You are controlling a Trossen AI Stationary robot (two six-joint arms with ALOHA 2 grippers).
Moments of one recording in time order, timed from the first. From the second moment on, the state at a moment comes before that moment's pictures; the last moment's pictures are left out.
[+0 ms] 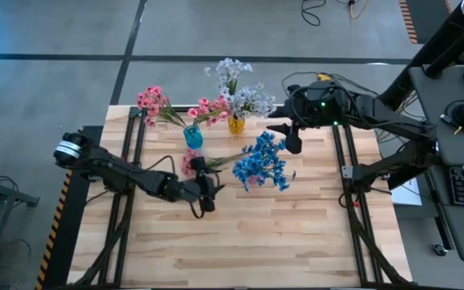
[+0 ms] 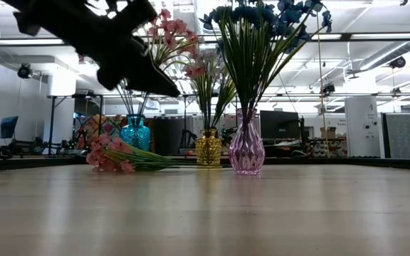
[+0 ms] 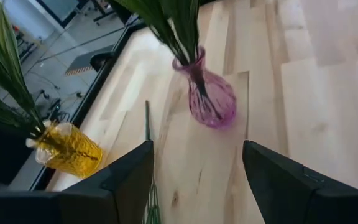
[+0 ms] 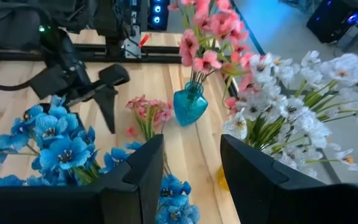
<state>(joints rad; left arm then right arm) -0.28 1.46 0.70 0.19 -0.66 0.10 -0.23 1.30 1.57 -0.77 -0.03 -0.18</state>
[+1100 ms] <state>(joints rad) -0.08 1.78 0.69 0.30 -0.67 0.03 -0.23 1.30 1.55 -0.77 -0.03 -0.18</state>
